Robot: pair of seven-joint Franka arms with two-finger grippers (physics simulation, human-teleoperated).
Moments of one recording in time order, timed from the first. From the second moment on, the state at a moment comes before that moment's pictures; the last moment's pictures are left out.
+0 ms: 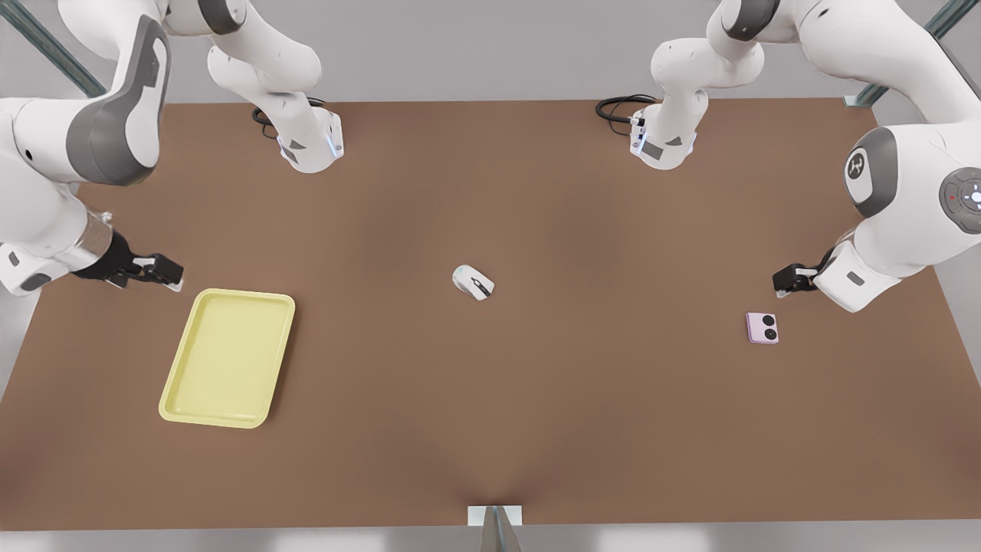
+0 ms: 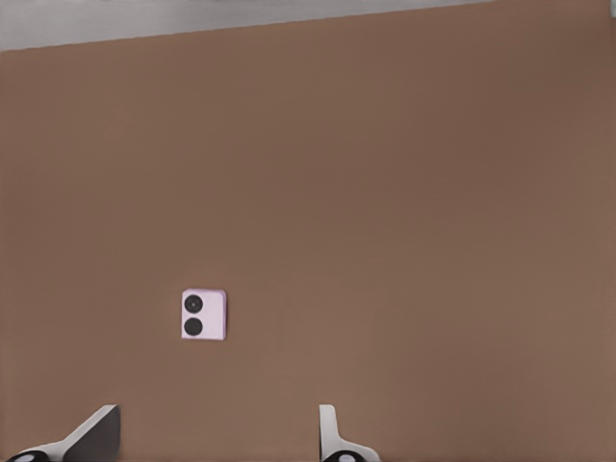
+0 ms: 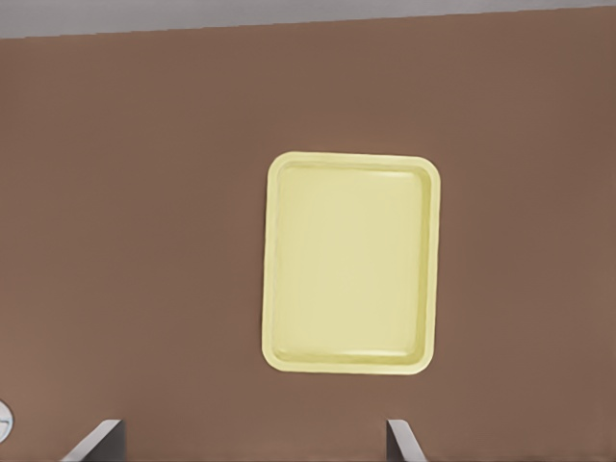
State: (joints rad) left arm -0.01 0.28 -0.01 -1.28 0.07 1.51 0.05; right arm -0.03 0.21 0.00 -1.28 -0.03 1.49 0.04
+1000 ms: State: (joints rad) left arm 0.11 0.49 0.21 -2.09 -0.20 2.59 0.65; right arm -0.07 0.25 0.00 -1.26 -0.04 1.54 0.06
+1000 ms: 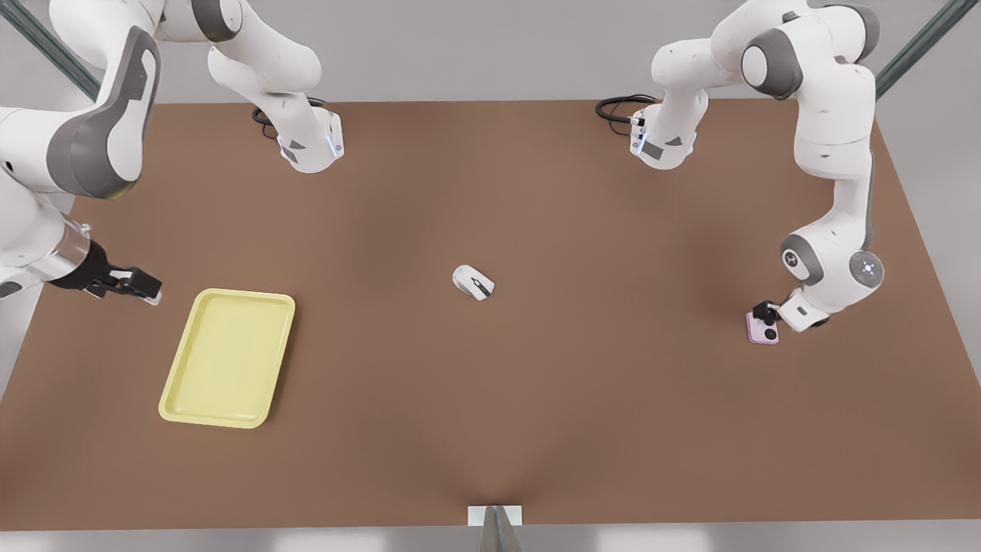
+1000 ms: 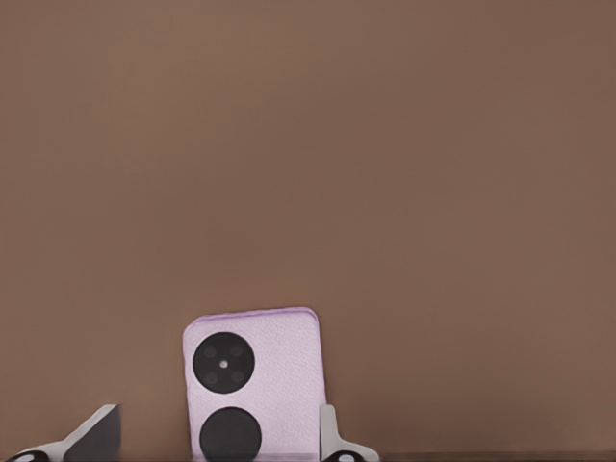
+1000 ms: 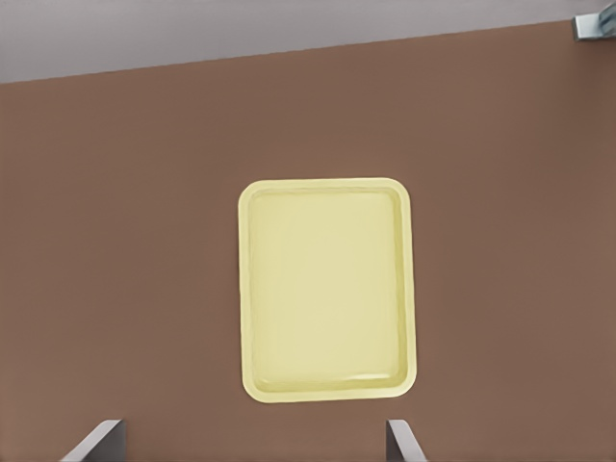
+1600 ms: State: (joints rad) left arm 0.11 0.54 0.20 -2.10 -0.32 2.63 0.82; right arm -0.08 0.25 -0.01 -1.25 0.01 1.54 0.07
